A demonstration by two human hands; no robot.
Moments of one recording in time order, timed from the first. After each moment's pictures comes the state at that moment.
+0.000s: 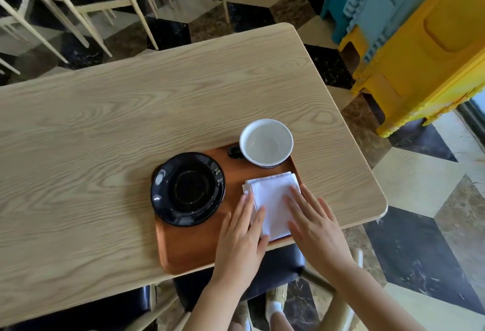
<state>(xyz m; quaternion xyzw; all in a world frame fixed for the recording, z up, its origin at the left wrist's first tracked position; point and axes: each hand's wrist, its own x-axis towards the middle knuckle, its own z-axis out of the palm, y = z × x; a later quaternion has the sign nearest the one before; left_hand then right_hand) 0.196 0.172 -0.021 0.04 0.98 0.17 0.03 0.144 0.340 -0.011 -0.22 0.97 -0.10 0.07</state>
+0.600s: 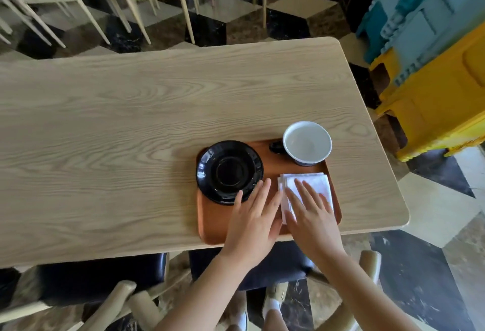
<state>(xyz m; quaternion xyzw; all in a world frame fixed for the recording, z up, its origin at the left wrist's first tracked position) 0.206 0.133 0.015 0.03 0.99 0.15 0.00 0.155 0.272 0.022 -0.23 0.97 -0.09 0.06</state>
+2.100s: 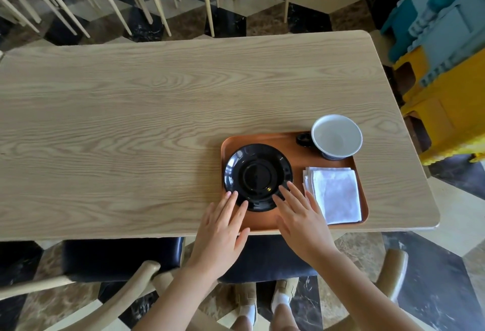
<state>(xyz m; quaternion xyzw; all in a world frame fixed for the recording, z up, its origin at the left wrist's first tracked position) 0.276 0.052 0.002 -0.03 0.99 0.10 0.07 0.181 0.229 0.003 -0.34 0.93 -0.08 0.08</state>
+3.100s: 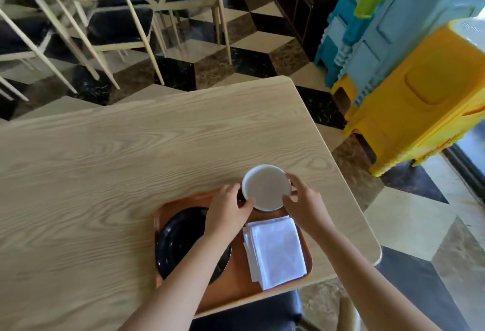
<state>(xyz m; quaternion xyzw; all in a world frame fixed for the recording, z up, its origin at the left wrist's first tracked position) 0.066 0.134 0.031 -0.14 0.93 0.34 0.05 0.028 0.302 0.040 -0.03 0.92 -0.38 0.12</state>
